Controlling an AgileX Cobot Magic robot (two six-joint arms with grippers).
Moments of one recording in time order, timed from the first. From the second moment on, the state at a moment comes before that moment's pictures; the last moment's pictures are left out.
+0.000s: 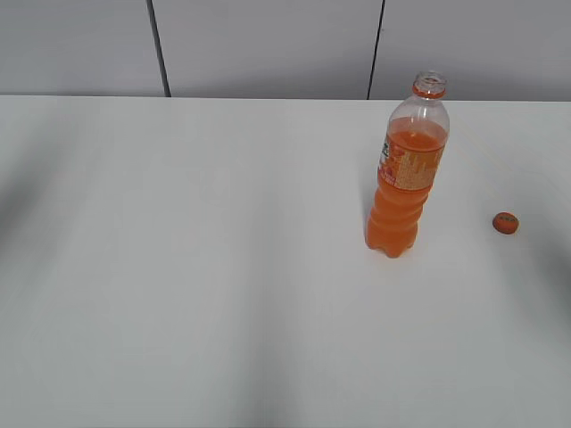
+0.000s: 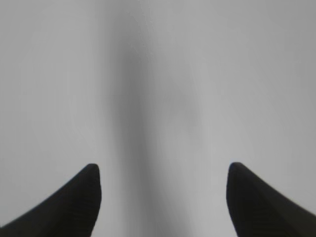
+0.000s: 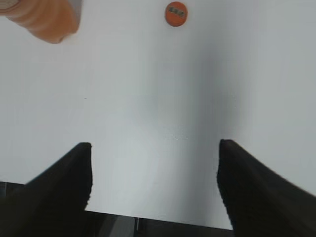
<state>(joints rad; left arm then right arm) 0.03 1.45 -1.42 0.04 1.22 0.14 -0.07 1.17 -0.95 0.15 1.01 -0.30</state>
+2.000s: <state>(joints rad) 0.03 0.32 -0.57 -0.08 1.04 0.14 -0.07 0.30 -0.45 0.11 1.03 -0.32</state>
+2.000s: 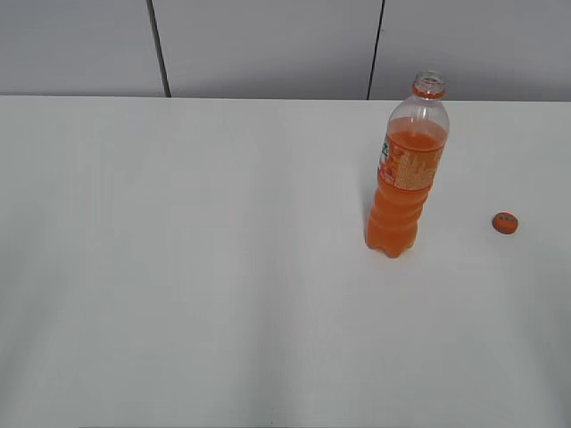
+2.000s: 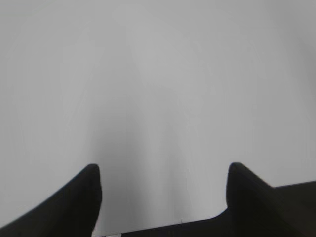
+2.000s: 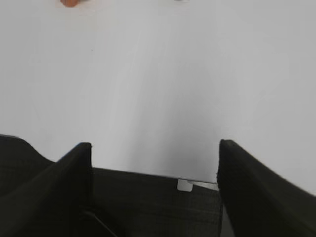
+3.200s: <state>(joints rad) 0.03 -0.01 -0.57 -0.08 1.04 0.14 -0.07 -0.01 -0.44 0.08 1.03 -0.29</state>
